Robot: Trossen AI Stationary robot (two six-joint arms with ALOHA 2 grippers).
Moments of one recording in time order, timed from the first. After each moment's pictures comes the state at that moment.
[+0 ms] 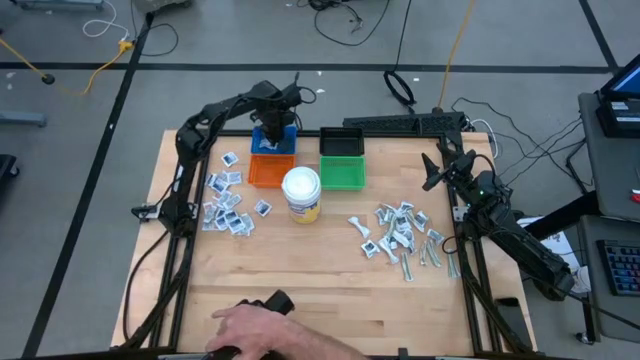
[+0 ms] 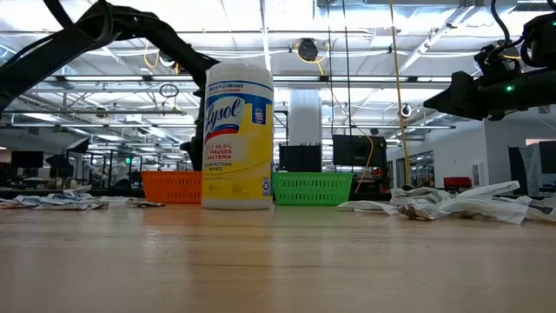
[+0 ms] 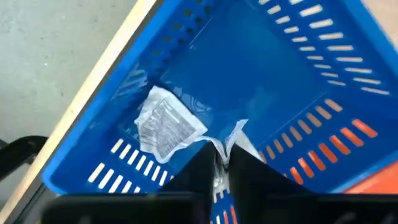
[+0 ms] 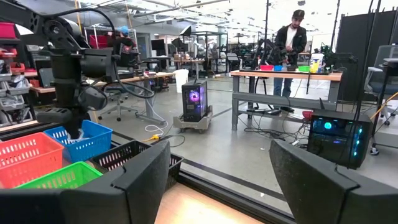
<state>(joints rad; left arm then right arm) 0.83 2.21 1.85 -1.29 -0.01 0.08 -0.82 0.01 0.01 0.08 0.10 0.01</state>
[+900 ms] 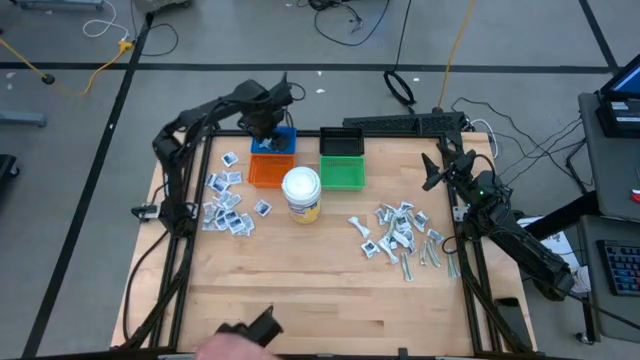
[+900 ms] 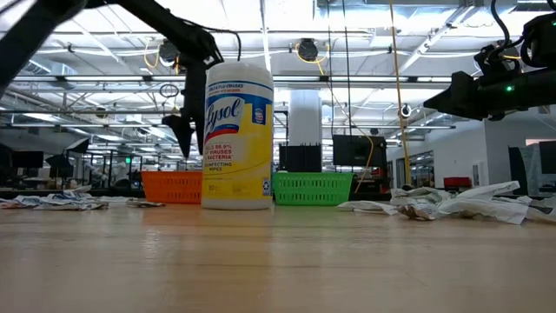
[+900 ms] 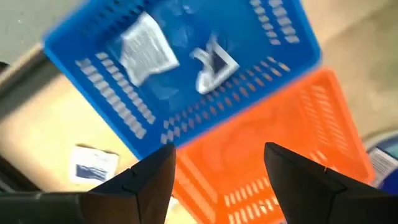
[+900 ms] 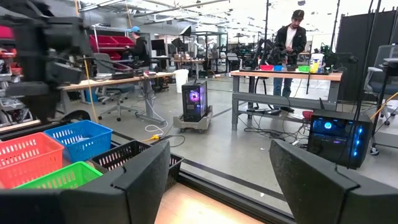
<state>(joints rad) 0.78 1.94 1.66 -1.30 0.05 -0.23 -0.82 0.01 0.01 0.08 0.10 0.01</state>
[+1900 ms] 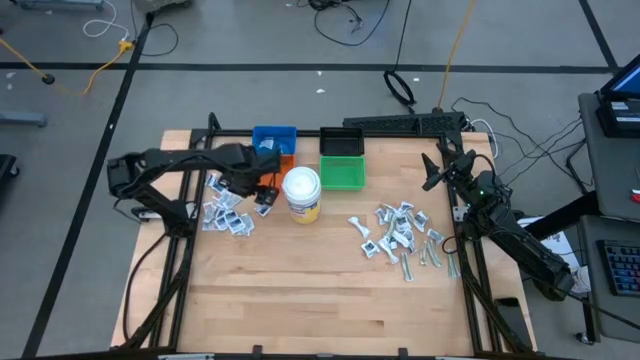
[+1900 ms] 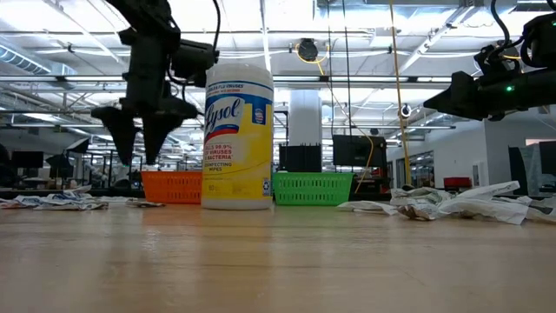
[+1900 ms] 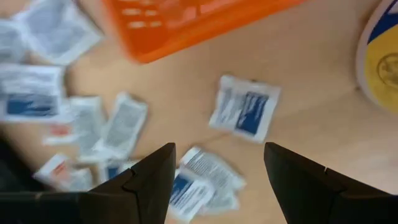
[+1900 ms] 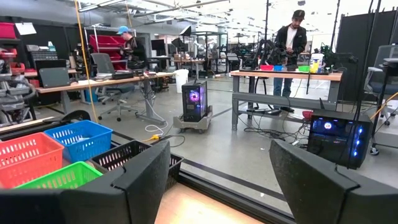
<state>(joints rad) 0.37 1.52 1.01 -1.07 0.03 -0.82 -0.82 0.01 0.01 0.08 0.10 0.01</state>
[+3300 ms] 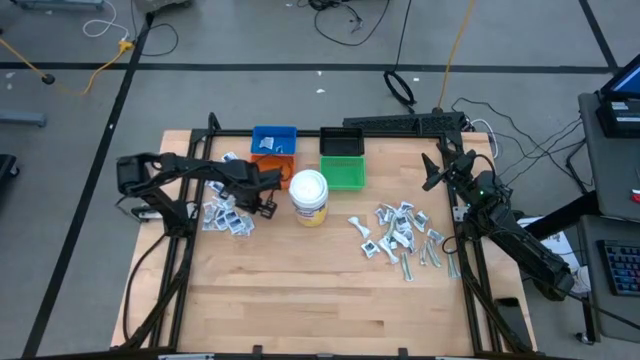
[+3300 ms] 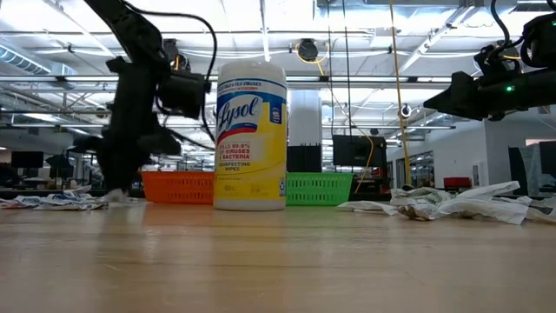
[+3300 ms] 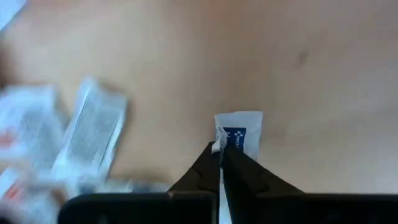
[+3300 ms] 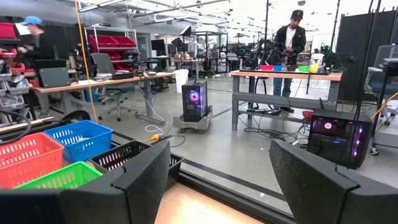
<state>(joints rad) 0.34 1.57 0.83 -0.89 0.04 -0.82 -0.82 0.01 0.01 0.08 0.10 0.01</state>
